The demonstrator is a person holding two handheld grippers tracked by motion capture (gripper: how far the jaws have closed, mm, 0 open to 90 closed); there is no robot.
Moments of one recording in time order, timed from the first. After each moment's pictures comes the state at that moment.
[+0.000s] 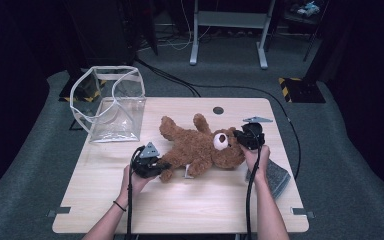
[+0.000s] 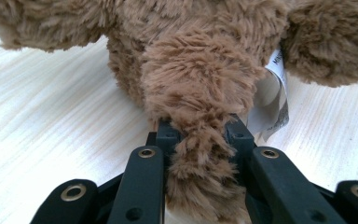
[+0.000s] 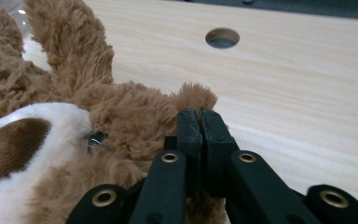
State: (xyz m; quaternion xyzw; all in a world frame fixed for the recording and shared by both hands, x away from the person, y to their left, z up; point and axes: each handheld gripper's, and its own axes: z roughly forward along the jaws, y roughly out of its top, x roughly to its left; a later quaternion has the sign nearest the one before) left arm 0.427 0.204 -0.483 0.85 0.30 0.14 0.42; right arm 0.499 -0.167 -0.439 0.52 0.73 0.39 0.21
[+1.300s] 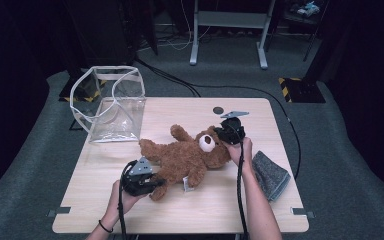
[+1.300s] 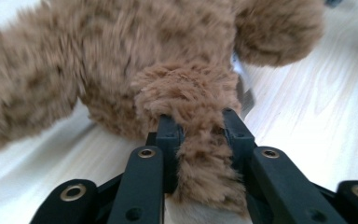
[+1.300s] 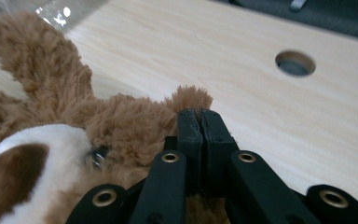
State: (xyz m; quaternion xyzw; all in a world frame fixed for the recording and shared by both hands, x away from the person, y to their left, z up) left arm 0.369 0.214 -0.466 0.86 0.28 0.11 0.41; right arm 0.522 -0.111 -0.438 0.45 0.79 0.38 0.17
